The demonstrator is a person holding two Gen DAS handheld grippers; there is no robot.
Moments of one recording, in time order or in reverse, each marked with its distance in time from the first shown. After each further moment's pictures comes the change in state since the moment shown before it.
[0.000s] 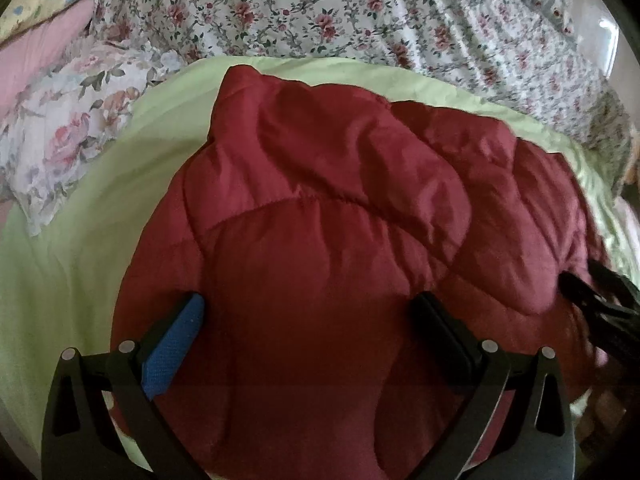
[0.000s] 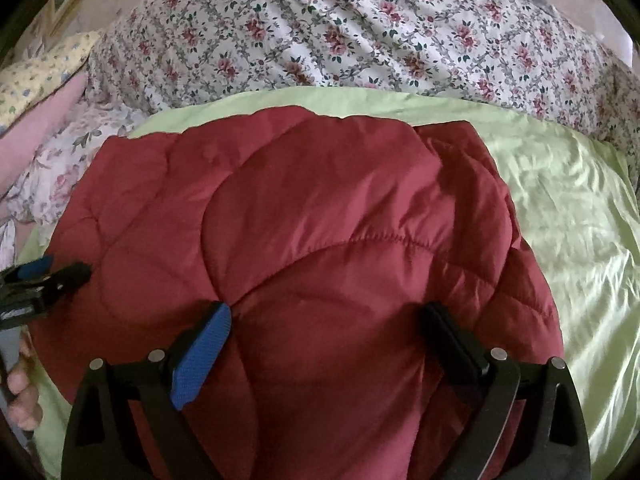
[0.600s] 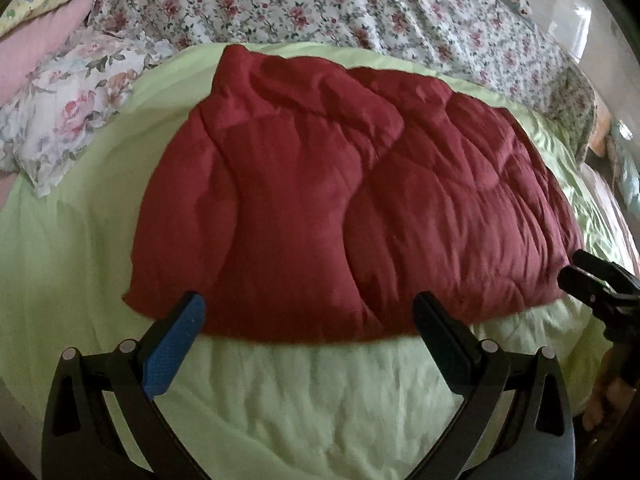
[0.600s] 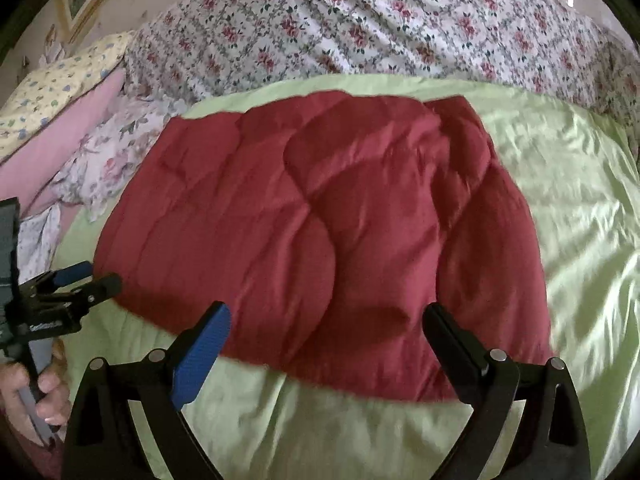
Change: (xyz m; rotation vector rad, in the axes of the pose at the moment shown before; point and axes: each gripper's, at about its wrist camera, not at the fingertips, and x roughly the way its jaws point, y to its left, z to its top) left arm -0.060 -0.004 -0.070 0.049 0.036 -0.070; right arm -0.085 0.015 -0.061 0.021 0.071 0.112
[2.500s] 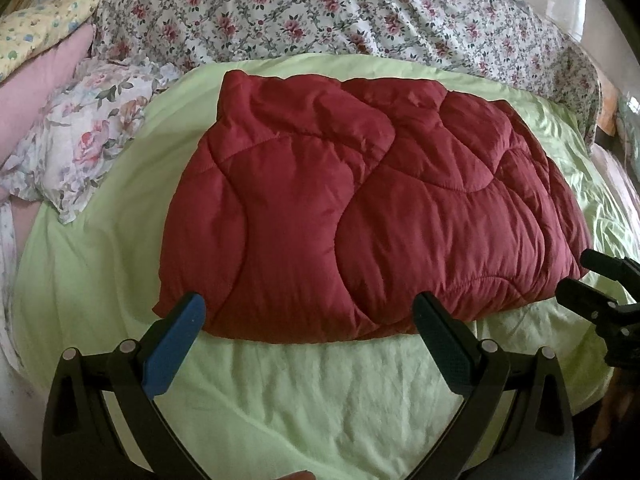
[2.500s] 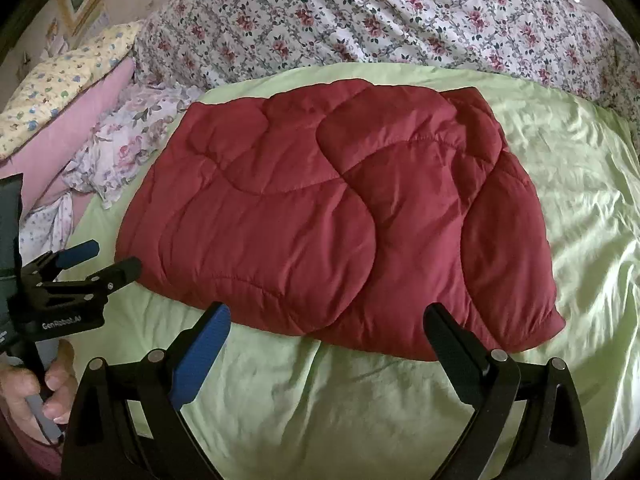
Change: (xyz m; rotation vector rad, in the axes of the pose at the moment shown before) left arm -0.022 -0.015 0.012 0.069 -0.011 0.099; right arm -0.010 0.026 0.004 0.005 0.046 0.011
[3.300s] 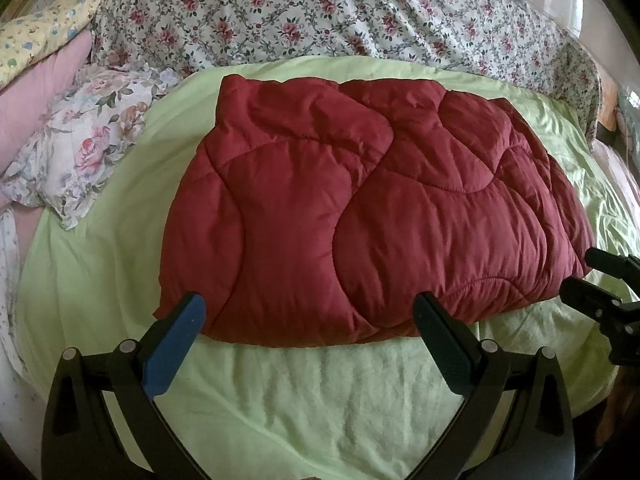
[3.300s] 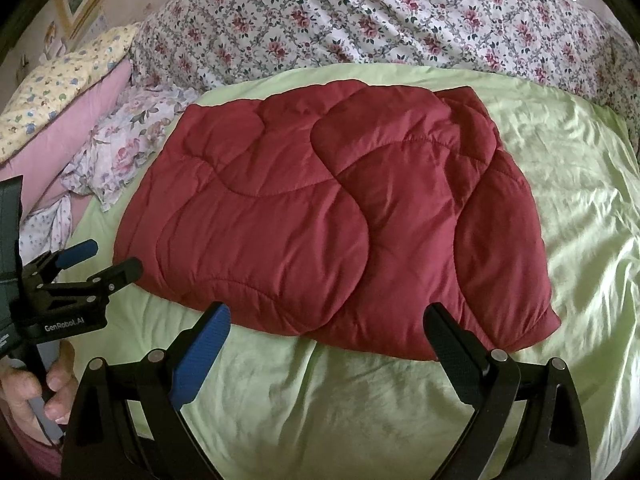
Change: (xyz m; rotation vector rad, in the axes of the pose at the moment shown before) left arm 0.000 -0.005 0.001 0.016 -0.009 0.016; right arm -0.001 -0.003 0.000 0.012 0.003 -0.006
